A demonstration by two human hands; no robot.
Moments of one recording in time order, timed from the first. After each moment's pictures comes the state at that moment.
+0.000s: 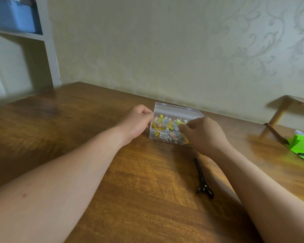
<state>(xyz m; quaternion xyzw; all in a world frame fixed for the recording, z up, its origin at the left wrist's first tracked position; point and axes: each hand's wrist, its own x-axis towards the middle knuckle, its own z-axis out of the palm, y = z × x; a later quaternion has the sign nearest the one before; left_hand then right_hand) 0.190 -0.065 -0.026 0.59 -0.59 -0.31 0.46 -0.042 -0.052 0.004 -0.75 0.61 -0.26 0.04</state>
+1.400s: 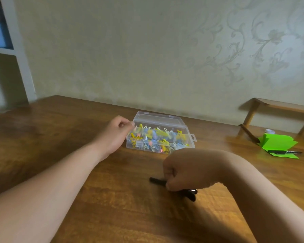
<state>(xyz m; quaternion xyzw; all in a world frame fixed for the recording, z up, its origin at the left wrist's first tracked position) 0.186 -0.061 -0.028 0.60 -0.59 -0.29 0.46 -0.066 0.016 0.052 -0.87 0.44 0.16 0.16</state>
